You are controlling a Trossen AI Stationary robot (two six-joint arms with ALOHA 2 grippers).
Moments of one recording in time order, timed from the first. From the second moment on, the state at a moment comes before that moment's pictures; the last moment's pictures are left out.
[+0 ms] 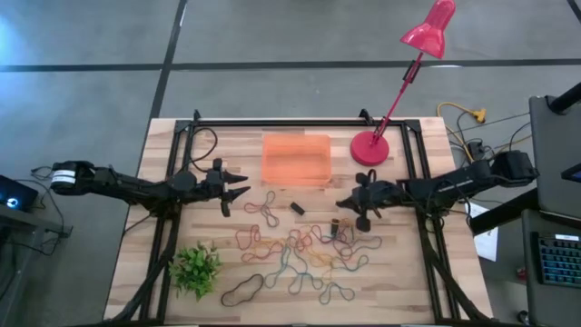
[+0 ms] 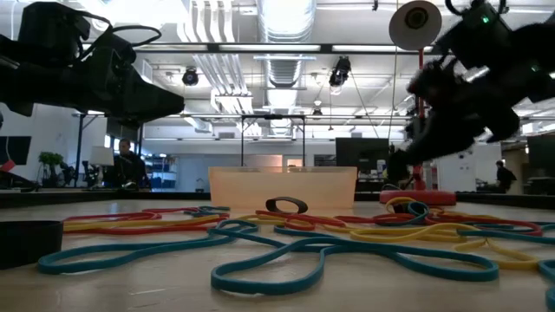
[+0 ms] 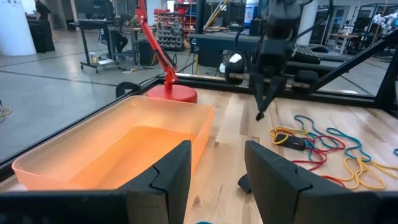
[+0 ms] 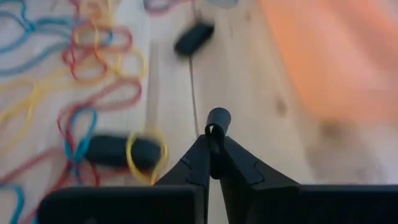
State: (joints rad) left arm 0.07 0.90 0.02 0.86 -0.18 -0.06; right arm 0.04 1.17 0.29 0.27 0.10 0.07
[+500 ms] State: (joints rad) left arm 0.07 0.90 0.02 0.91 -0.18 -0.07; right arm -0.14 1.30 0.58 0.27 0.31 -0.16
